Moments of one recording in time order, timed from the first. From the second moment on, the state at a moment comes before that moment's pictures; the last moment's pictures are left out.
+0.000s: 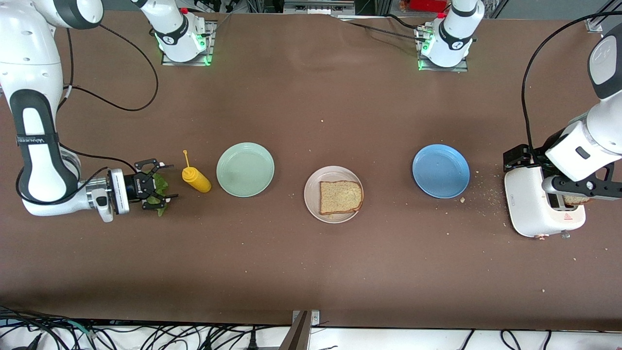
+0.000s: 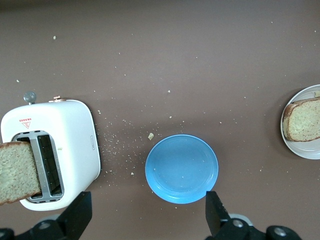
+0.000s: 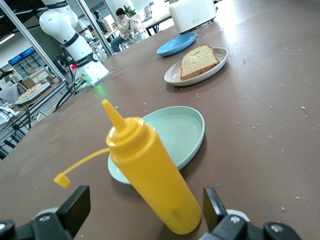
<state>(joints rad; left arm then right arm) 0.12 0.30 -0.22 -1.35 0.08 1.61 0.01 -0.22 0.85 0.04 -1.47 0.88 1.53 -1.98</state>
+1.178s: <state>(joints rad) 0.12 0.30 -0.22 -1.35 0.08 1.60 0.01 -0.22 0.97 0.09 -1.43 0.94 1.47 -2.13</state>
